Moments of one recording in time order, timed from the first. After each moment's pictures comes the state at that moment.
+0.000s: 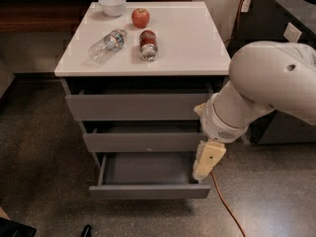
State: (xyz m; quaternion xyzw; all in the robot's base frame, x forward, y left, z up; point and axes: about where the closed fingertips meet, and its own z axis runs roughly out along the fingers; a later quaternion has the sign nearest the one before) arm 0.450 -0.122 0.798 -0.64 0.75 0.03 0.17
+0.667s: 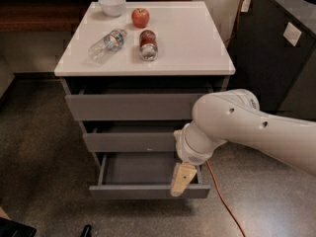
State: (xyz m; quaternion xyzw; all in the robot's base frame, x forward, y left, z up) arm 0.460 -0.073 0.689 -0.65 0.74 0.06 0.16
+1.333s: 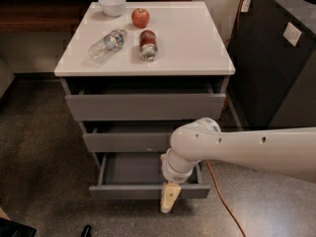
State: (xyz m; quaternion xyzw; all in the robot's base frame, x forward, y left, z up) arm 0.462 -0.040 0.562 -0.68 0.72 0.09 0.12
